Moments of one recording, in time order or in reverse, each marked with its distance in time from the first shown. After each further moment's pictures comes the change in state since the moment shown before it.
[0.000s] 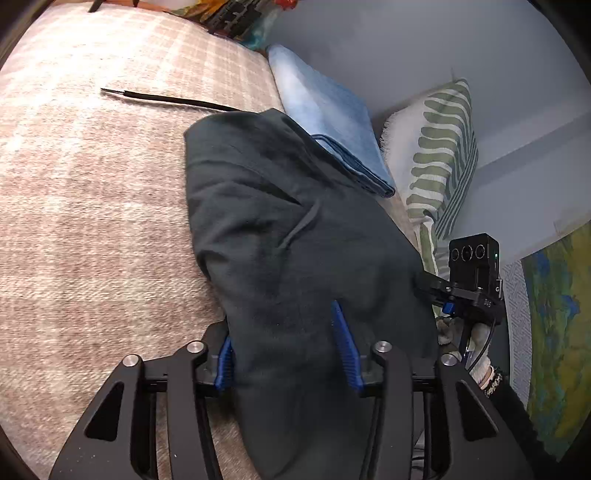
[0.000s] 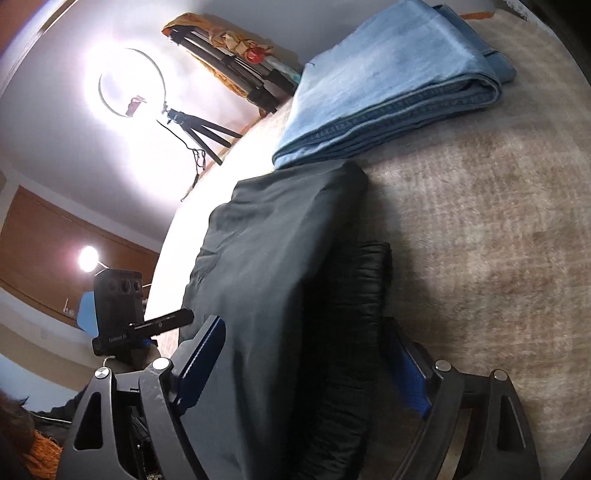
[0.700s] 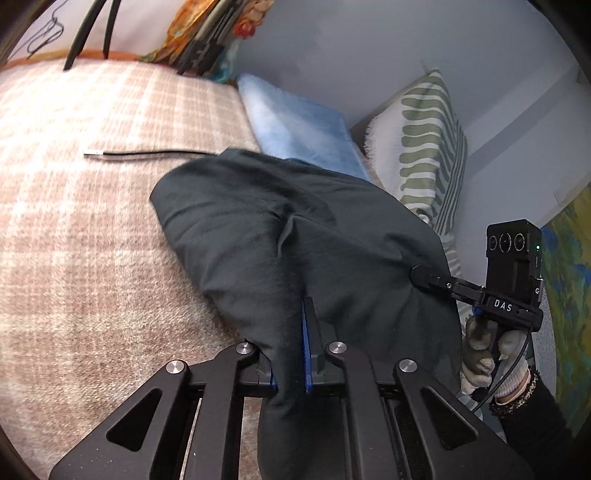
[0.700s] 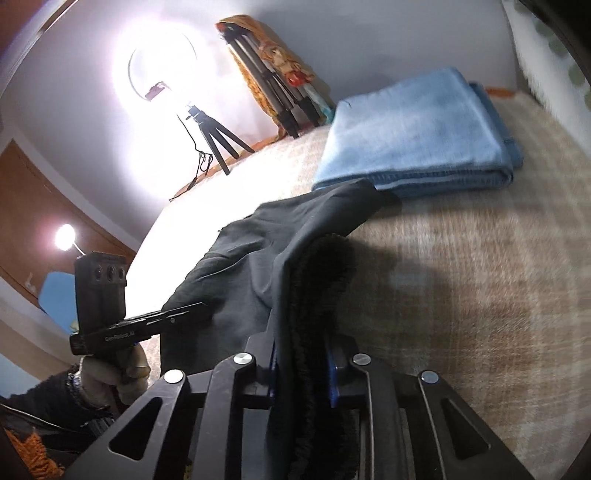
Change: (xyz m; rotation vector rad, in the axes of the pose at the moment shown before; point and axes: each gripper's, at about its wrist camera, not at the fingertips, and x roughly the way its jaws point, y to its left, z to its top) left arm -0.014 -0.035 0.000 0.144 -0.086 0.044; right arm -0.014 0.076 -0.003 -0.172 -0.105 -0.189
